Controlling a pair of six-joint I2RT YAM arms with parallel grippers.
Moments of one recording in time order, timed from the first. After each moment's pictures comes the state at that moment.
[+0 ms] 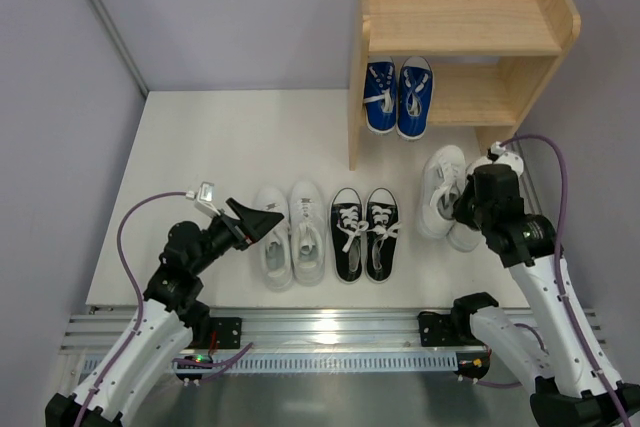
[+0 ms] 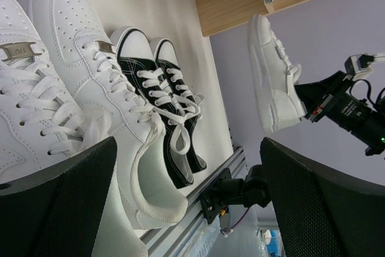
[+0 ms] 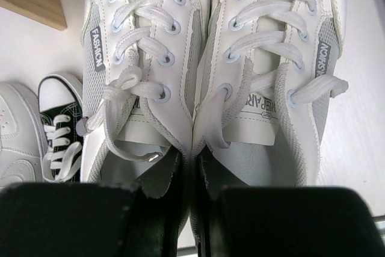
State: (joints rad) left arm -0.38 0.46 0.25 0.08 0.34 -1.04; right arm 0.23 0.77 0.91 -0.89 0.25 0.52
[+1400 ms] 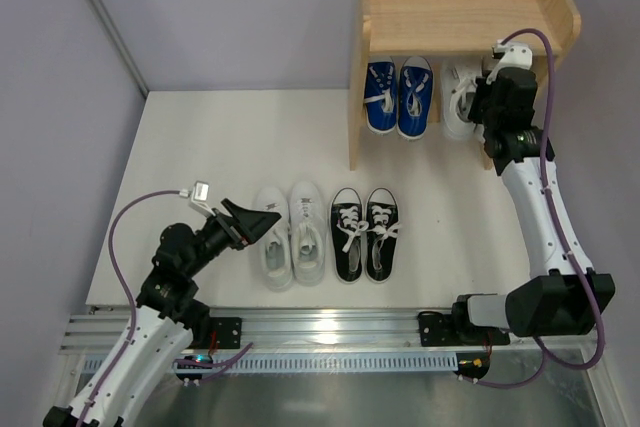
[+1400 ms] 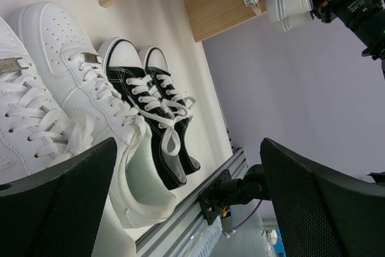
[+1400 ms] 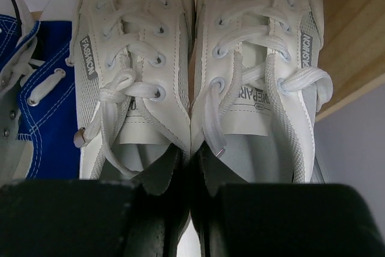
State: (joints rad) left arm -0.38 0.39 0.30 0.00 0.34 -1.01; right arm 0.02 1.30 1.36 -0.38 0.21 0.05
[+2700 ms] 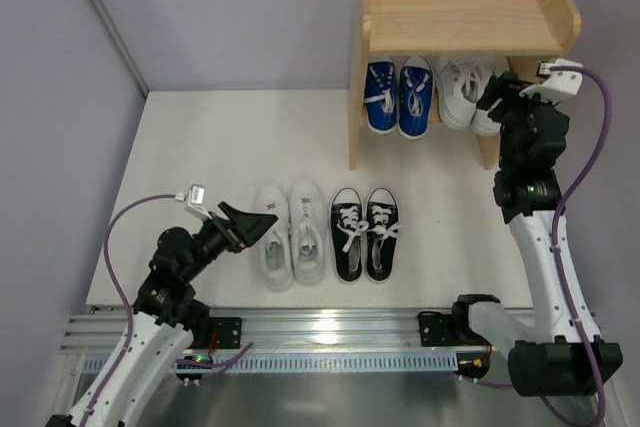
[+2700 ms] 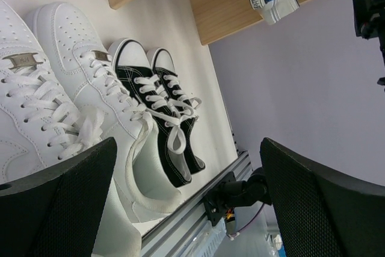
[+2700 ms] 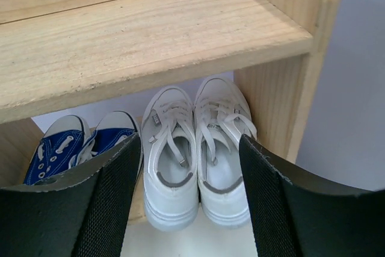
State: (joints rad) left arm -0.38 0.32 0.31 -0.09 0.31 -0.99; right arm -0.01 1.07 1.15 0.07 0.24 0.10
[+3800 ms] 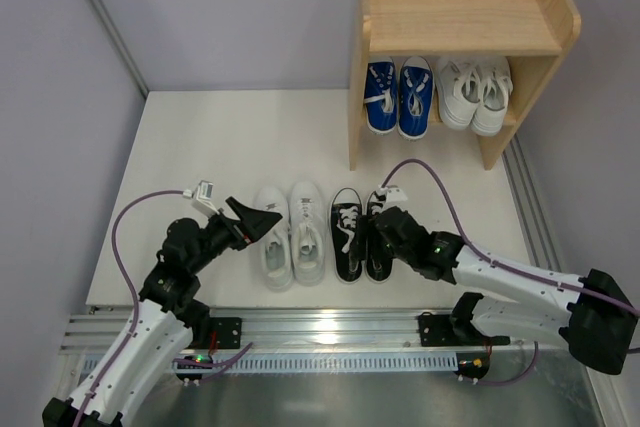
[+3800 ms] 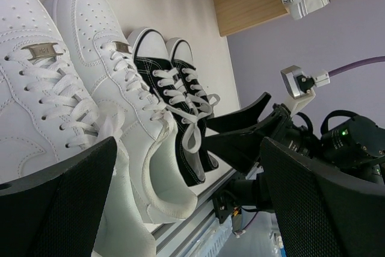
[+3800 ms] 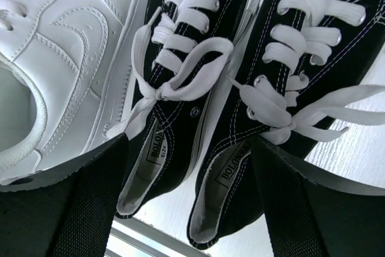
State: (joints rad) left arm -0.38 0.46 0.31 -0.05 0.31 -0.98; right arm 0.89 1.01 0.55 -0.28 0.22 0.64
